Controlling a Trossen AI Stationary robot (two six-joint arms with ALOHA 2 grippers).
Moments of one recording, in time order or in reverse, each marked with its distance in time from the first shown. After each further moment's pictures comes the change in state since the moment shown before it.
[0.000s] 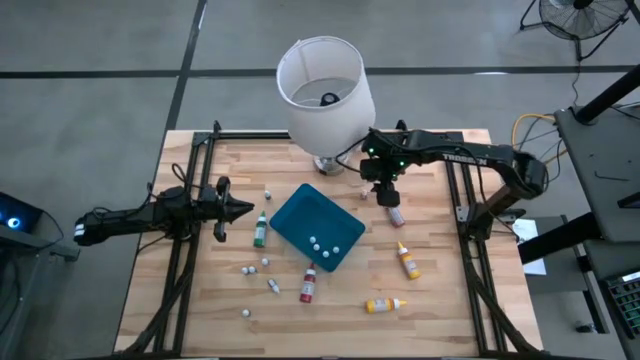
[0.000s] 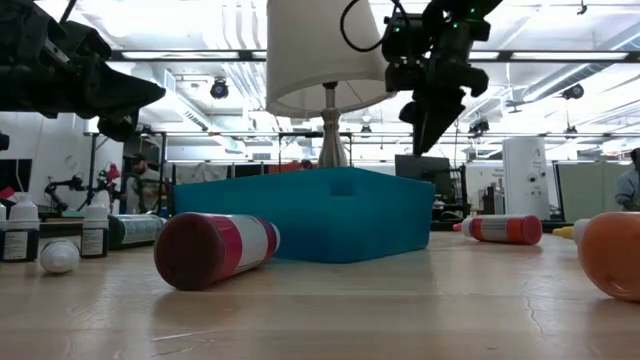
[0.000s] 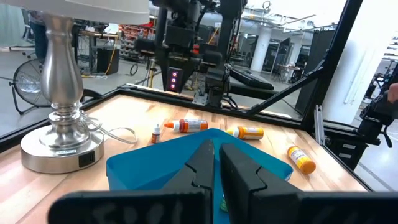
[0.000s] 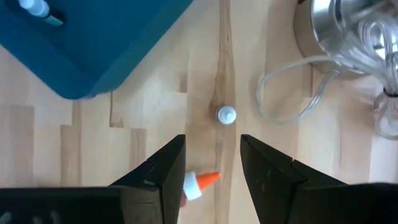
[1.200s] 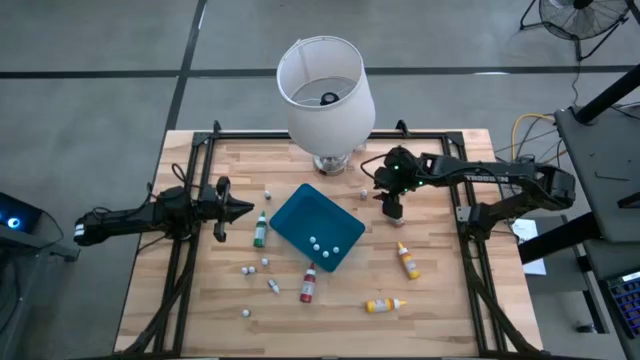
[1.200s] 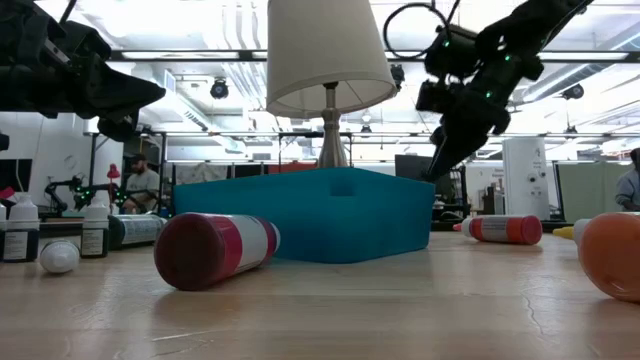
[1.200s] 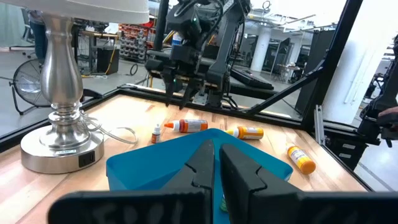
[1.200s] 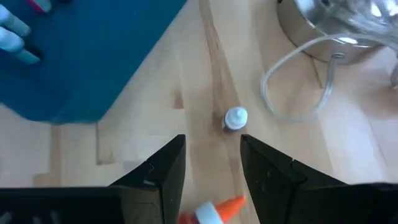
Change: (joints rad) left arm 0.000 0.000 0.000 0.000 0.000 0.000; right arm 0.003 -0.229 -0.499 0.560 0.000 0.202
